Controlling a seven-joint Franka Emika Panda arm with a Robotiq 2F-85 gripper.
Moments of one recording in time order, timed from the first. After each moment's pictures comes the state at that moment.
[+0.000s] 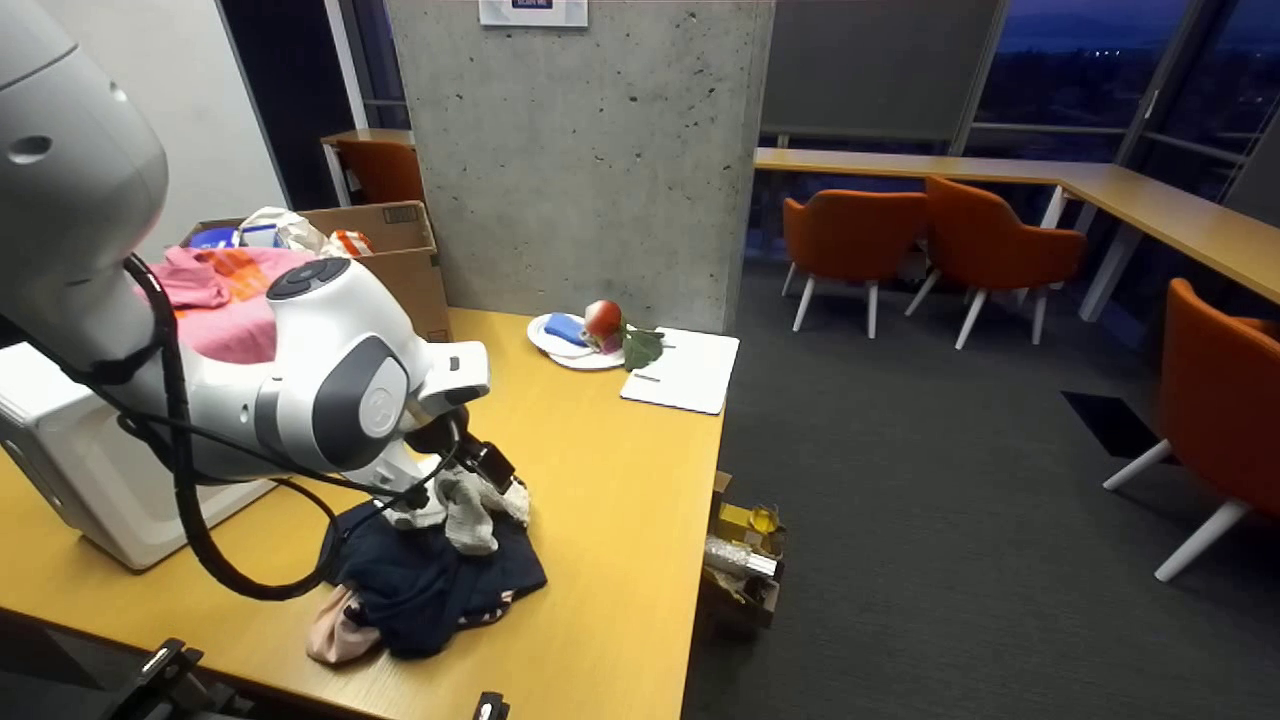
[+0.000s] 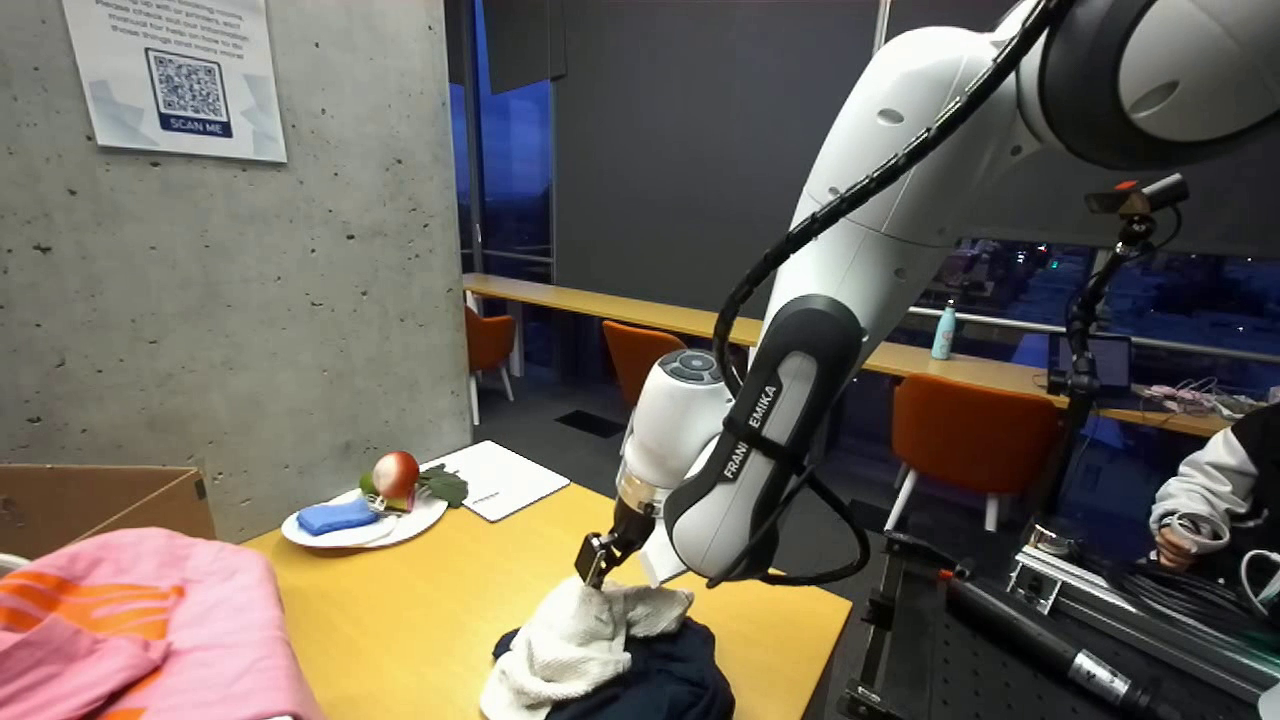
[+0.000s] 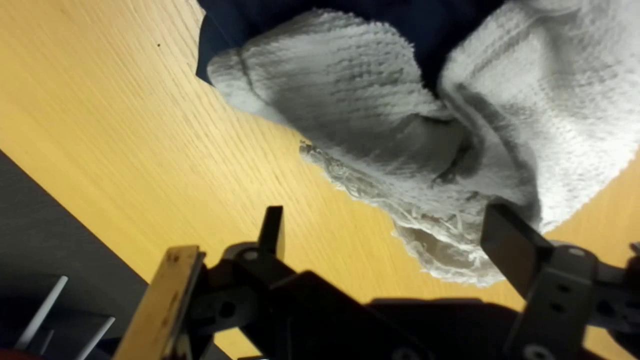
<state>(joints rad) 0.42 0.92 -0.31 -1.95 0.13 3.13 0.50</state>
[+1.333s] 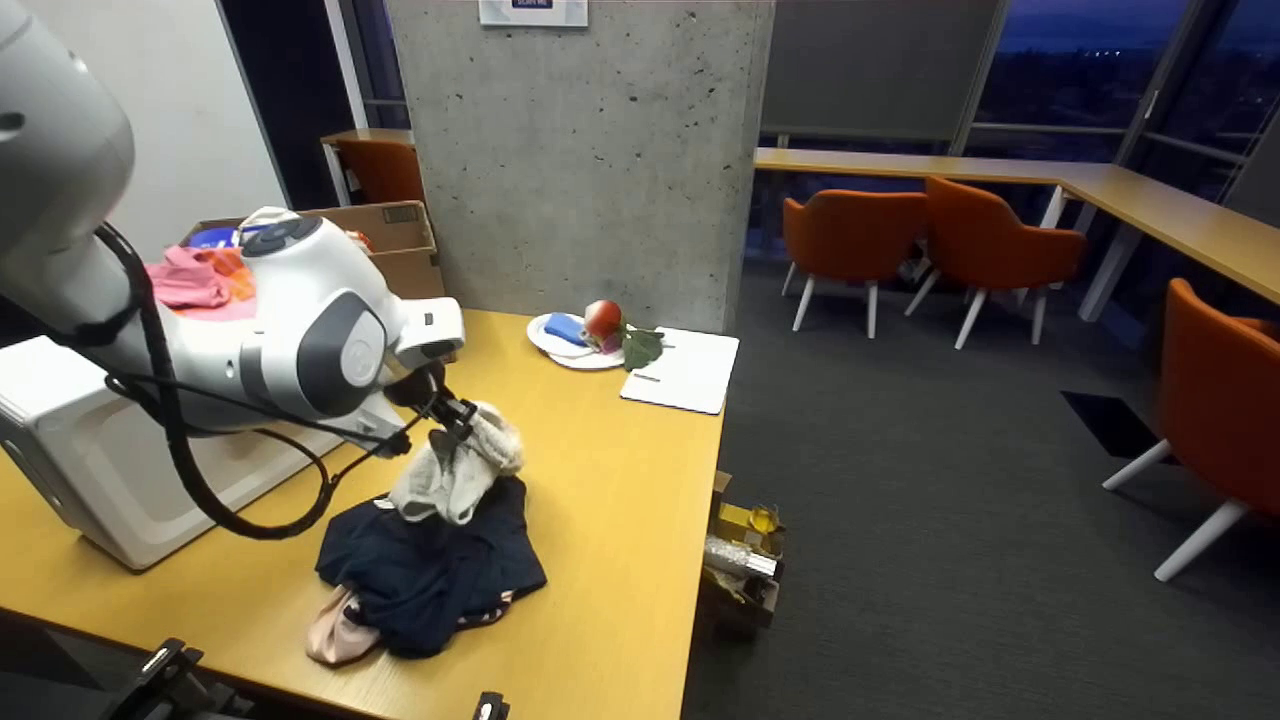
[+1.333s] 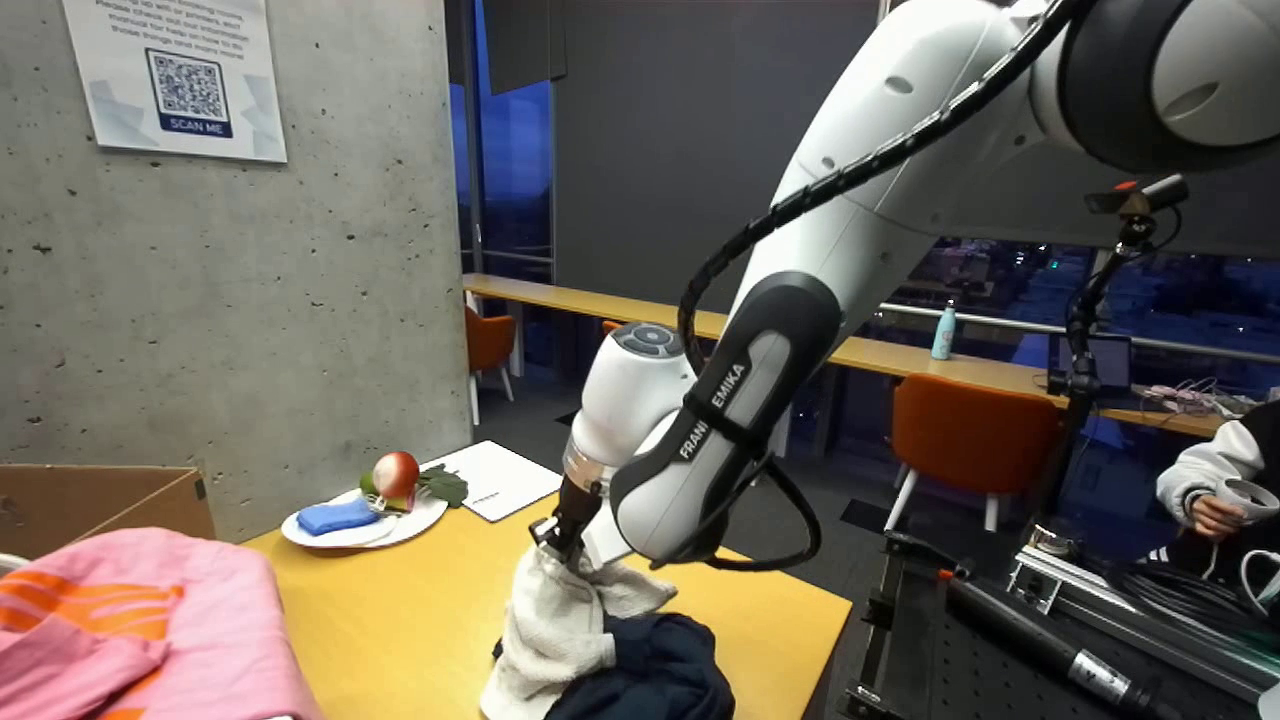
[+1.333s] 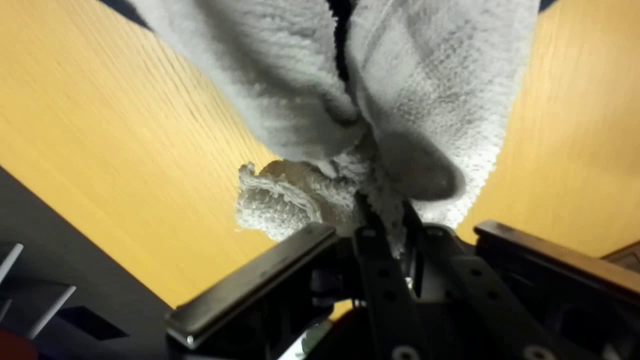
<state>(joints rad) 0.49 0.92 -0.33 -1.83 0.14 3.08 0.50</state>
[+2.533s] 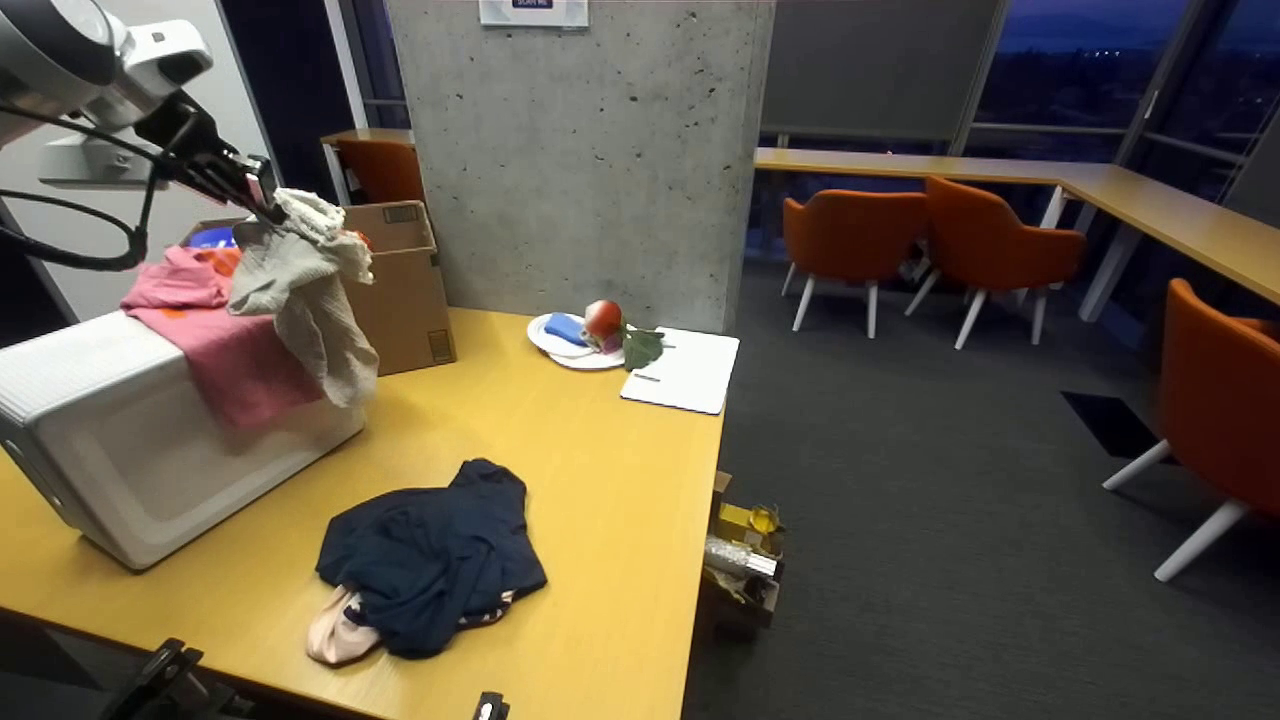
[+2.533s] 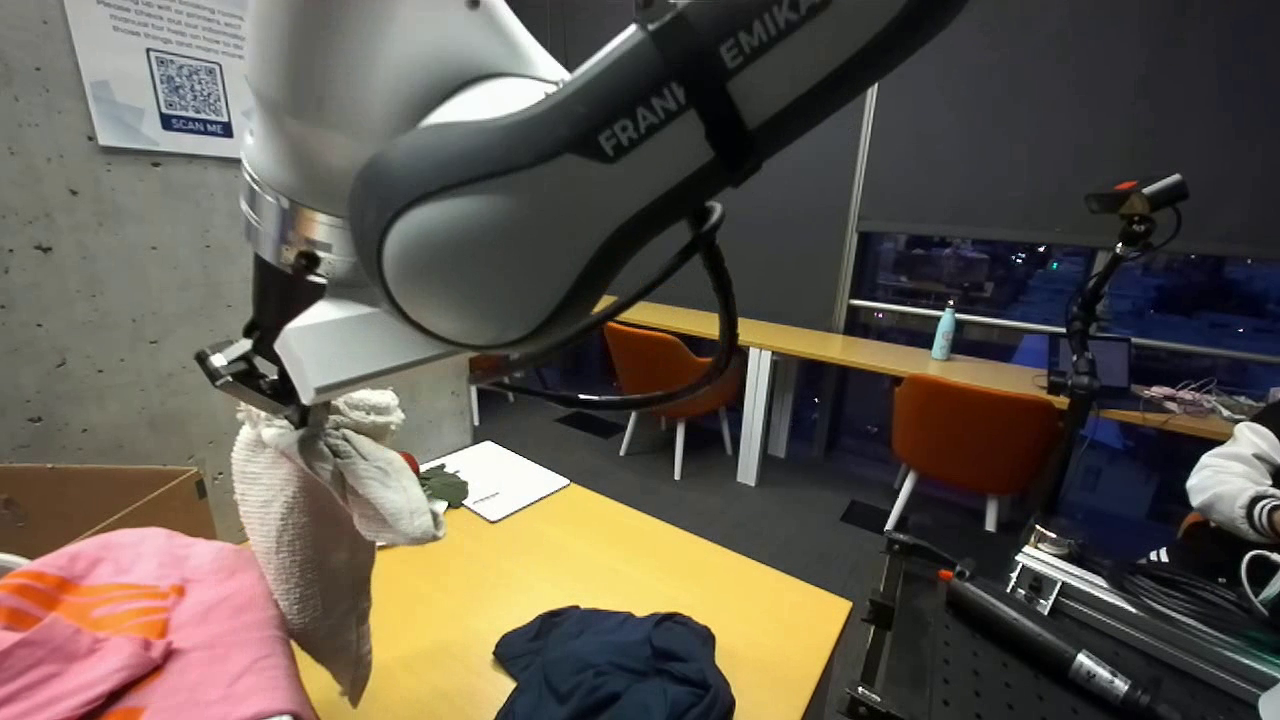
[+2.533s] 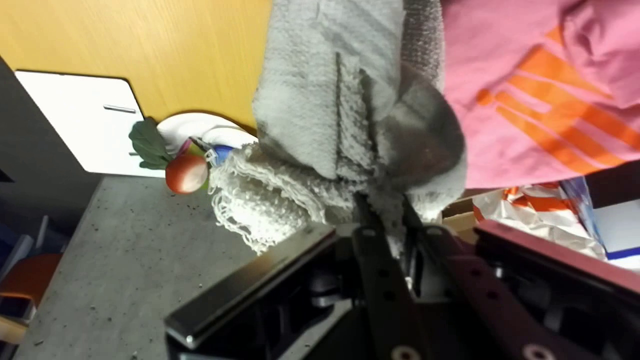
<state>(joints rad) 0.78 0.71 -0.41 -1.48 -0.21 2.63 0.70</state>
